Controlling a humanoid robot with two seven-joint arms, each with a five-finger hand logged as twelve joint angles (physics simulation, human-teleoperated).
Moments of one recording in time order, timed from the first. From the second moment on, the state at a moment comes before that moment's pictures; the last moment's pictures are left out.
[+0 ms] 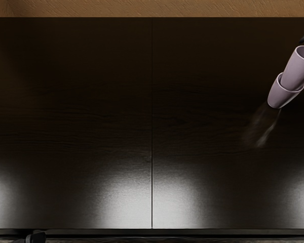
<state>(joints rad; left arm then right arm) -0.43 0.00 0.95 -0.25 0.36 0.03 0.45 1.66 -0.80 -0.31 1.08 -0.56 0.08 -0.61</state>
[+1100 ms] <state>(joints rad) -0.37 0.00 0.95 -0.24 0.36 0.15 0.45 1.67 -0.70 -0.26 0.98 -0.41 0.29 -0.61</state>
